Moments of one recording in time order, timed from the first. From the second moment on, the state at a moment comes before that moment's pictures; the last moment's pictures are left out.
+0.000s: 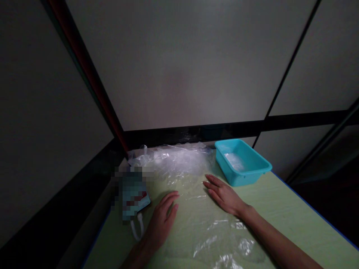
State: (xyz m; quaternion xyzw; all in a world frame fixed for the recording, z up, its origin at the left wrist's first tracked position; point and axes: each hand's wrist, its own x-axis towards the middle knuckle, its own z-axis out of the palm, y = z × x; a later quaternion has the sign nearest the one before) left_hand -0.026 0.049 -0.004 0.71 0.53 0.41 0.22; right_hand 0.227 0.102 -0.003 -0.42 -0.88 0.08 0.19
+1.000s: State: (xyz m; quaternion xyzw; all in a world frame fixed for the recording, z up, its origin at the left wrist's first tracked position) left_hand -0.040 0.052 -0.018 0.64 0.56 0.44 0.28; right_hand 0.228 0.101 0.000 -0.43 -0.84 0.13 0.29
